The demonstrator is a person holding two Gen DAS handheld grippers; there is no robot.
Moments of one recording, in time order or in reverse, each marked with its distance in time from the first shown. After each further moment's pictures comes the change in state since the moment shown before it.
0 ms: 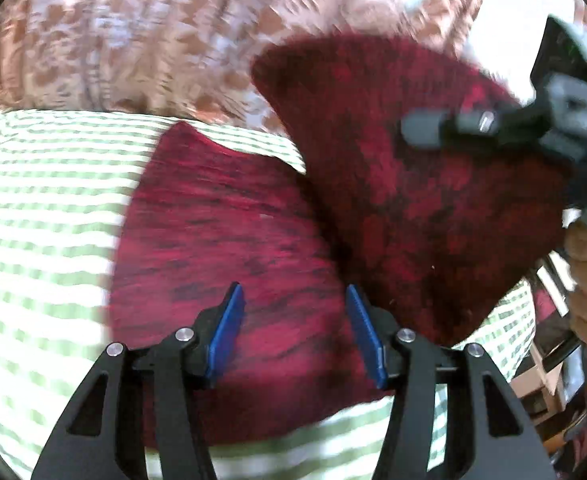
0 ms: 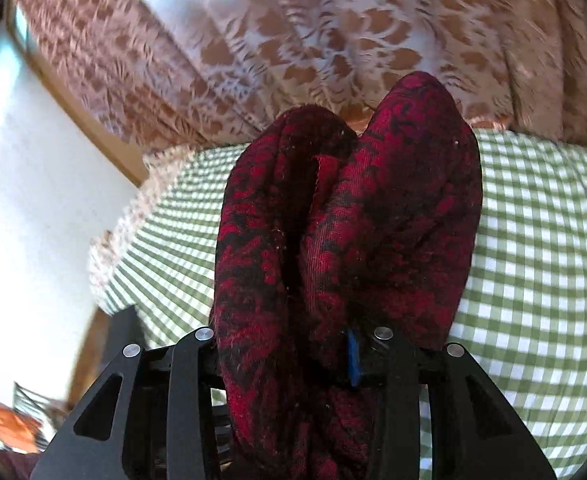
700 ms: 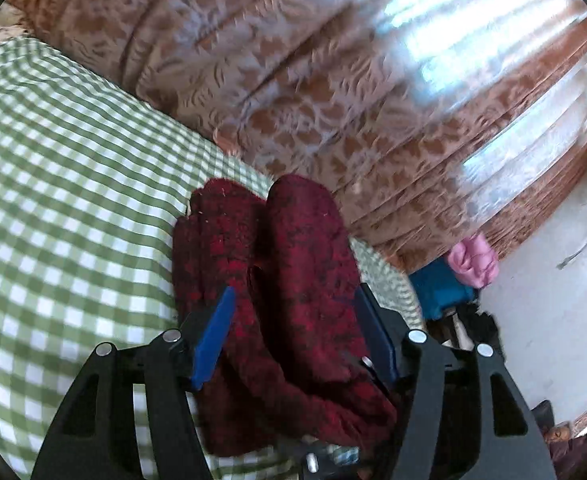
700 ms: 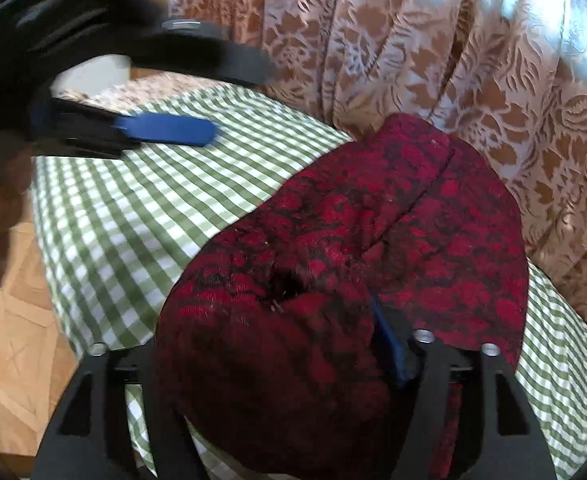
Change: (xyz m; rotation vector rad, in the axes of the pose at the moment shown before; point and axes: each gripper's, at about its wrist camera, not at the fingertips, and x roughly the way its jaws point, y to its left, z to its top) left arm -0.035 0.113 0.082 -0.290 0.024 -0.299; right arm 0.097 0.126 -0.091 -0.537 -0.110 -0.239
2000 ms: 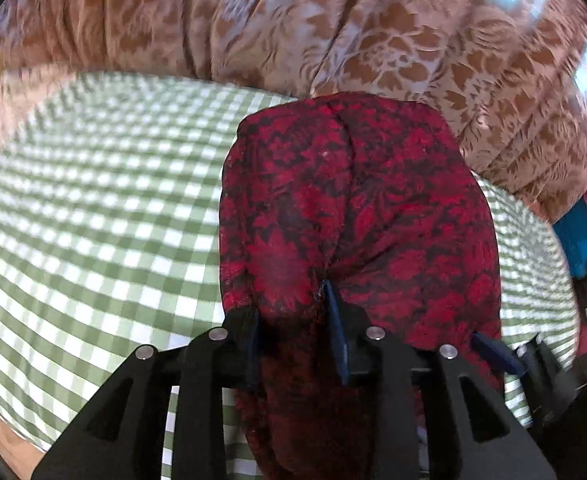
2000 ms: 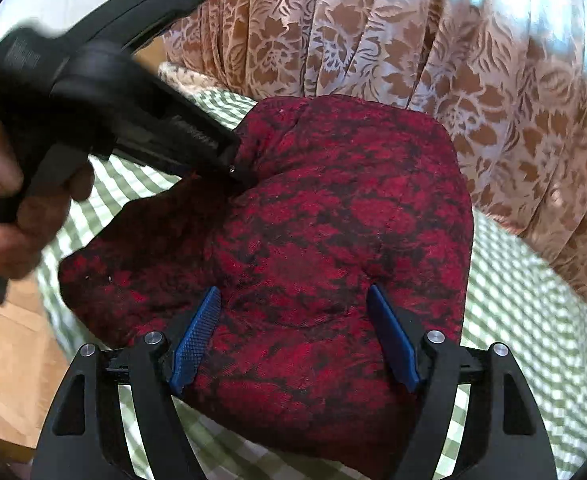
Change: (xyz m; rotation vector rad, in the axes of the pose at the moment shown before) left arm 0.047 -0.020 -0.041 0.180 0.048 0.597; right arm 0.008 -0.038 -0.037 0.064 -0.036 0.017
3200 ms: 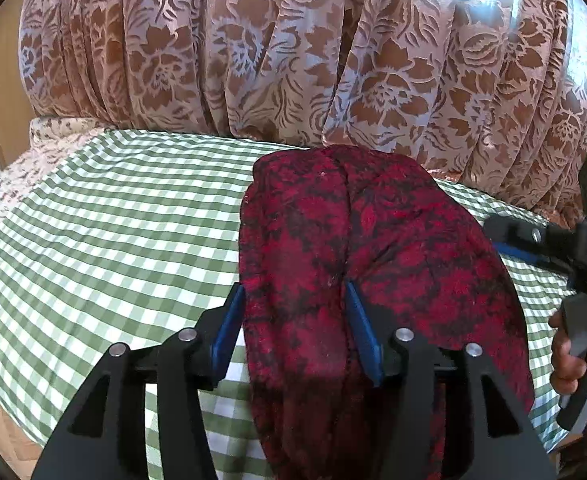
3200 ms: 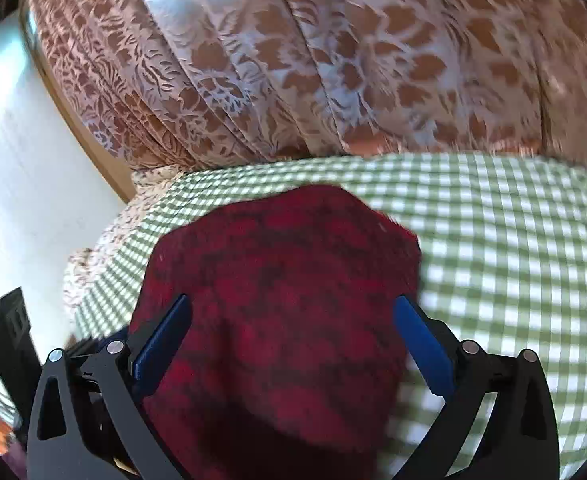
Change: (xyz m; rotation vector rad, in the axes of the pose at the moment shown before) left arm -0.022 -0.013 -0.010 0.029 -0.183 0.106; right arm 0.029 -0.142 0.046 0.536 0.017 0.234
